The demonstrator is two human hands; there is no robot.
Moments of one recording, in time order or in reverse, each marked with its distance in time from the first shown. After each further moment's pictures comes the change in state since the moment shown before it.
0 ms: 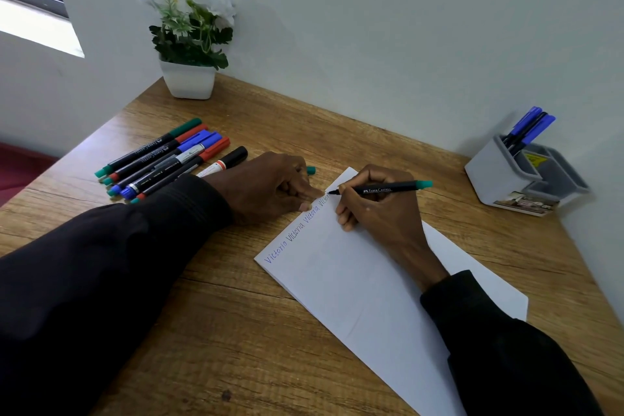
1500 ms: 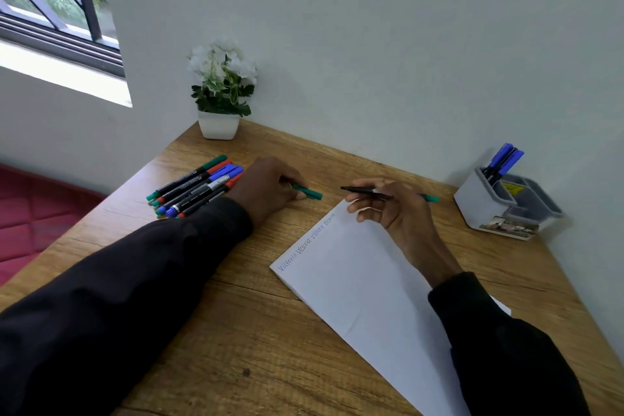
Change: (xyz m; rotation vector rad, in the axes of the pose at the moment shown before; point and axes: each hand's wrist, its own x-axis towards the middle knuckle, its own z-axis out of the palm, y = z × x) left_hand -0.008 0.002 -0.010 0.030 0.452 -0.168; right_hand 0.013 -0.023 -0.033 0.476 -0.203 0.158
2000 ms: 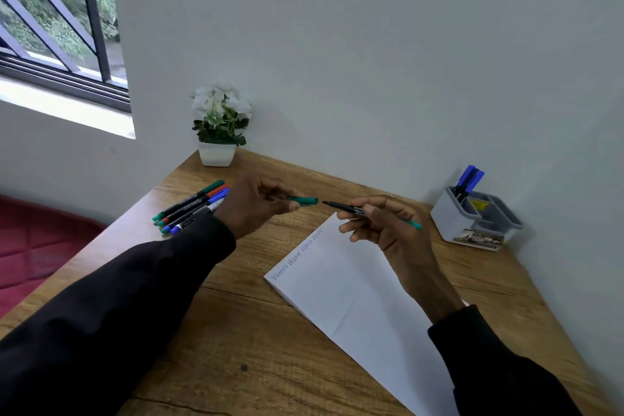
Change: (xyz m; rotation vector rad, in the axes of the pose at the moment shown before) left_hand -0.035 0.033 -0.023 -0.491 0.098 0.001; right_hand -0.060 -0.035 0.022 -0.088 0.030 -0.261
